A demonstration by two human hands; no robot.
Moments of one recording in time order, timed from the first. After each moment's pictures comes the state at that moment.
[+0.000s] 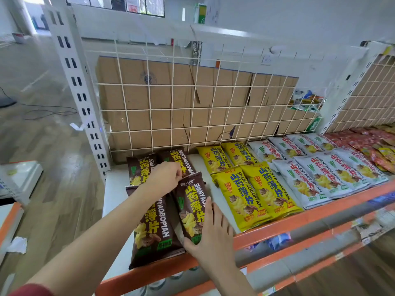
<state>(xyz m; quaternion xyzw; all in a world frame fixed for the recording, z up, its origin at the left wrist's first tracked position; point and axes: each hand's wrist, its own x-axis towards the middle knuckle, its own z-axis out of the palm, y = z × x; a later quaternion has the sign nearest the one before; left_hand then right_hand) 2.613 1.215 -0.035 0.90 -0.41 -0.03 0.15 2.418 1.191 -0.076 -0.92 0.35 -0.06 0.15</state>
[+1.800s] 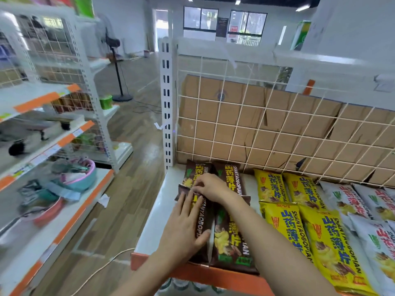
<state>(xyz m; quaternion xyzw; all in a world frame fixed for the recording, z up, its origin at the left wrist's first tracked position) 2.512 1.298 -0.076 0.95 -0.25 0.03 0.17 2.591 1.160 -0.025 -0.97 -0.05 0.07 0.21</state>
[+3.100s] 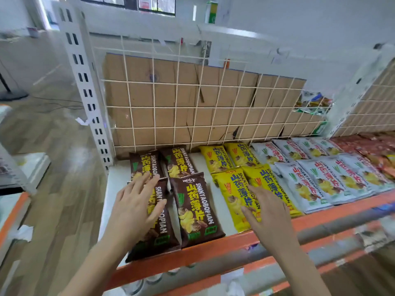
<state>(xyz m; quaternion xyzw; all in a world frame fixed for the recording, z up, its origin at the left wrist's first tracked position) 2.547 1.317 -0.046 0.91 -0.36 0.08 0.19 2.365 1.080 -0.044 -0.93 0.27 -0.21 0.10</state>
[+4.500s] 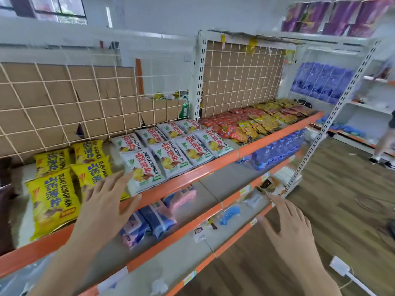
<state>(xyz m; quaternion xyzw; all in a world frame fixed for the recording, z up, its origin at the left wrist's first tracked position) 2.296 1.049 -0.006 0.85 -0.48 0.13 0.18 1.986 0.871 -0.030 -0.83 0.51 -0.23 0.08</state>
